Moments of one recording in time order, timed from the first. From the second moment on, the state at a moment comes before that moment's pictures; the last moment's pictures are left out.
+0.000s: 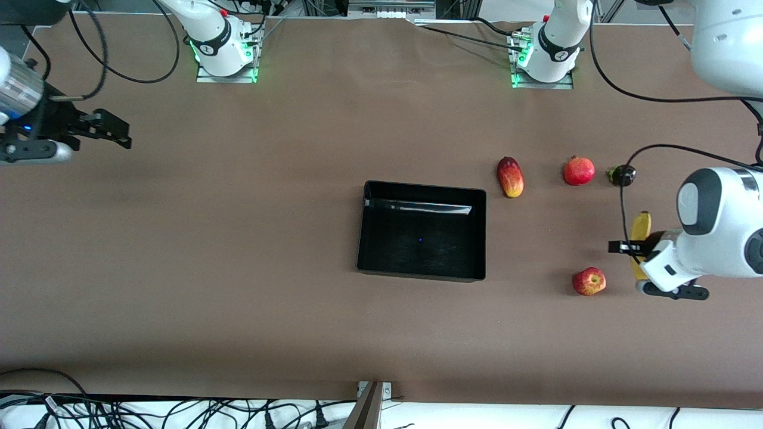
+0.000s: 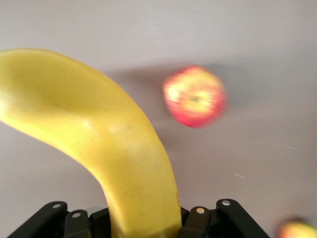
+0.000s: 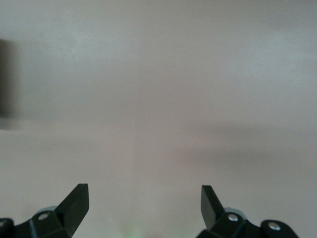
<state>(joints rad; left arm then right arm) 0.20 0.69 -0.11 -1.37 0.16 1.86 0.13 0.04 0.03 0.05 -1.64 -0.01 1.58 0.00</state>
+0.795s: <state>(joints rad) 0.23 0.87 -0.11 -1.40 0.32 2.19 0.03 0.19 0.21 0.05 -1.58 -0.01 1.62 0.01</state>
